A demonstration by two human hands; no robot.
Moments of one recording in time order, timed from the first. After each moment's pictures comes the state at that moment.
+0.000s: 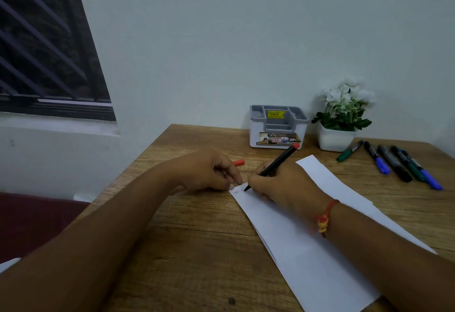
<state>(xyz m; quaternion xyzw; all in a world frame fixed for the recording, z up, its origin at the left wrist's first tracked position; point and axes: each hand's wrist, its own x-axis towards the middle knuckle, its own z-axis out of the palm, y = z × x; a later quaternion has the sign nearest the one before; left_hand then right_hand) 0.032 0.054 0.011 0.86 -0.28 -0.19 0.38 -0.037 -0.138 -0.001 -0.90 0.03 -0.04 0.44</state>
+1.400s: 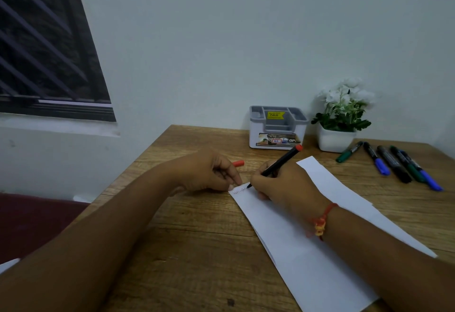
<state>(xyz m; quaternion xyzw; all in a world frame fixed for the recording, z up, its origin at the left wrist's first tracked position) 0.031 0.055 0.012 0.86 -0.28 -0.20 0.39 -0.037 -0.137 -0.005 -0.88 0.05 -0.05 0.47</state>
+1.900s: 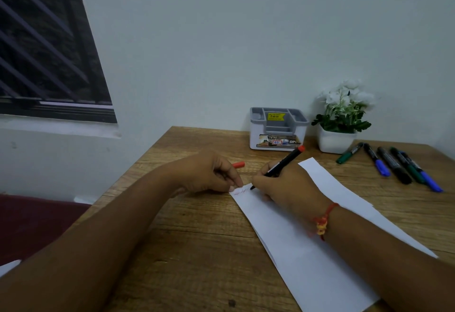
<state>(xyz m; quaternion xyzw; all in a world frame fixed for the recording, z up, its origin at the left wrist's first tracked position) 0.030 0.054 0.013 0.86 -0.28 -0.19 0.38 -0.035 -0.138 -0.005 -0.88 0.07 -0.05 0.47</state>
